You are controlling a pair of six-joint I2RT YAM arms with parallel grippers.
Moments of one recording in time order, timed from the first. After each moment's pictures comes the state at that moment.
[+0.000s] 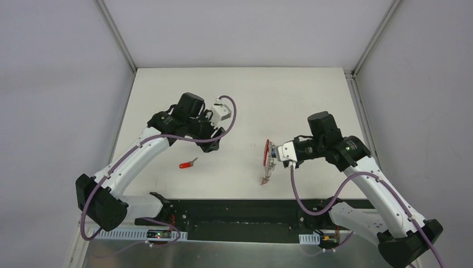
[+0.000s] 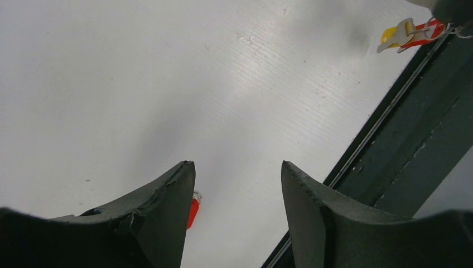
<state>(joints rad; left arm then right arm) -0.56 1.24 1.17 -0.81 0.33 0.26 0.55 0.94 1.02 -0.91 -0.81 -1.24</state>
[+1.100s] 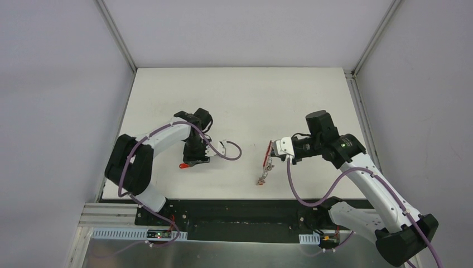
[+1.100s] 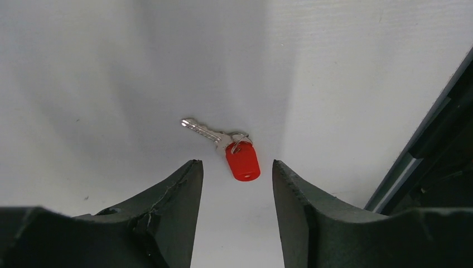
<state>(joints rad) -0.48 1.57 1.03 -1.00 0.13 1.09 0.52 0.98 0.98 -0.86 -0.83 -1.16</state>
